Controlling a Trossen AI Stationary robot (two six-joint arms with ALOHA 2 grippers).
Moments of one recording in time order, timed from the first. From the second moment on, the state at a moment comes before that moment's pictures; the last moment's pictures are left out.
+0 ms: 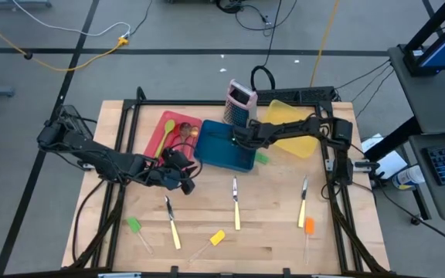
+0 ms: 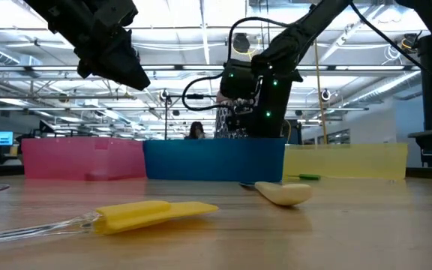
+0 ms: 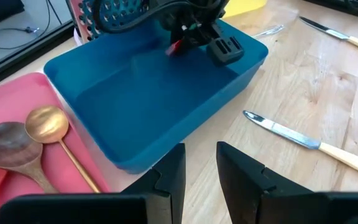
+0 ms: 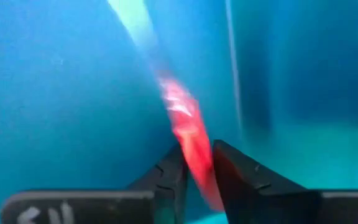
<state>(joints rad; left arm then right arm) -0.30 1.26 0.77 -0.32 -0.64 -0.65 -0.27 1.97 1.23 -0.50 0.31 0.01</state>
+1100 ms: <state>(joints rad) -0.34 1.26 0.77 -0.31 -0.63 -0.70 0.03 1.51 1.04 -0.58 0.31 0.21</state>
